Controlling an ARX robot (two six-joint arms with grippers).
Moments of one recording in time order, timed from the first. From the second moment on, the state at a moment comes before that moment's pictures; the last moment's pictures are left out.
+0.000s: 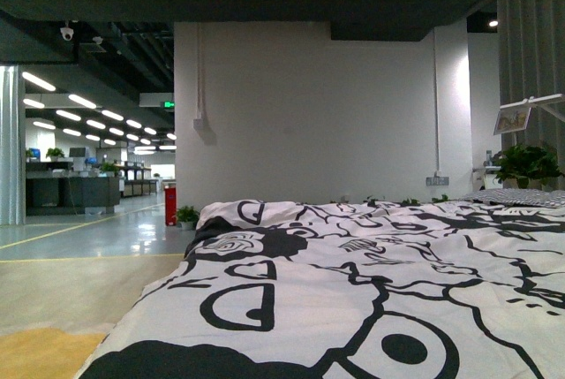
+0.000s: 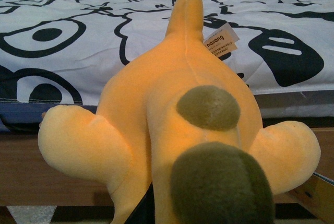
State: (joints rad) left arm 0.00 0.00 0.01 0.00 0.00 -0.01; right arm 0.00 0.01 0.01 -0.01 0.00 0.01
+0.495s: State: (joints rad) left arm 0.00 0.00 0.01 0.00 0.00 -0.01; right arm 0.00 0.01 0.01 -0.01 0.00 0.01
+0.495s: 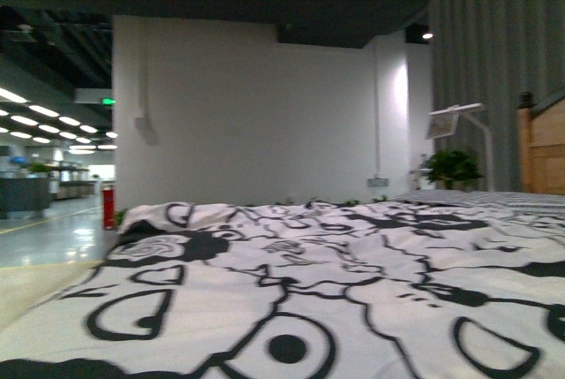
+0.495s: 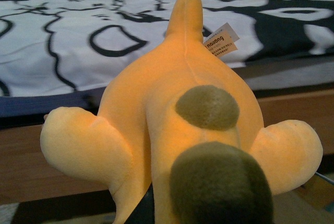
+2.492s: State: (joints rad) left arm 0.00 0.00 0.01 0.00 -0.01 -0.01; right arm 0.00 0.01 0.01 -0.01 -0.01 0.01
